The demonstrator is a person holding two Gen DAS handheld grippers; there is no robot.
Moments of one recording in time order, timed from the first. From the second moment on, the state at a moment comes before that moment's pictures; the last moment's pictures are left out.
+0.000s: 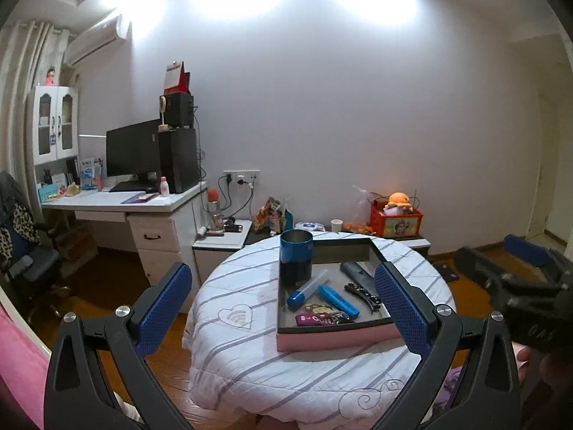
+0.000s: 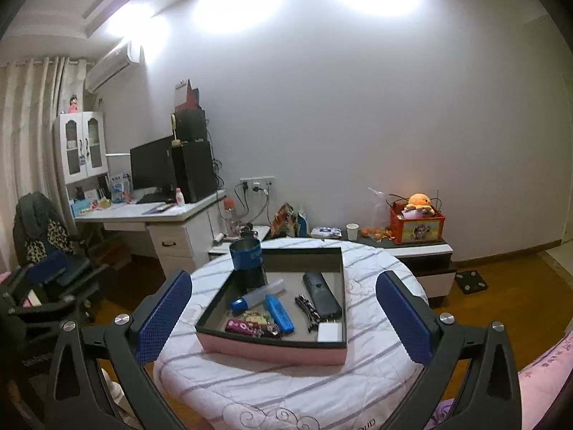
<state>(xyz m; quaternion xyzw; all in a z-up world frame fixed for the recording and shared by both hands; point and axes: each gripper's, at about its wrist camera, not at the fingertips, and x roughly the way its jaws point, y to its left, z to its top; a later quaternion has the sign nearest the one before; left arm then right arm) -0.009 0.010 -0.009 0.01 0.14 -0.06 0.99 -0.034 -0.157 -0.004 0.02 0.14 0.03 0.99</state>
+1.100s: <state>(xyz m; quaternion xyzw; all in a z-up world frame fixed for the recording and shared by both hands) -0.016 -0.002 -0.030 0.02 0.11 -0.03 0.99 -0.044 -0.157 -0.028 -0.01 0.11 0.05 0.99</state>
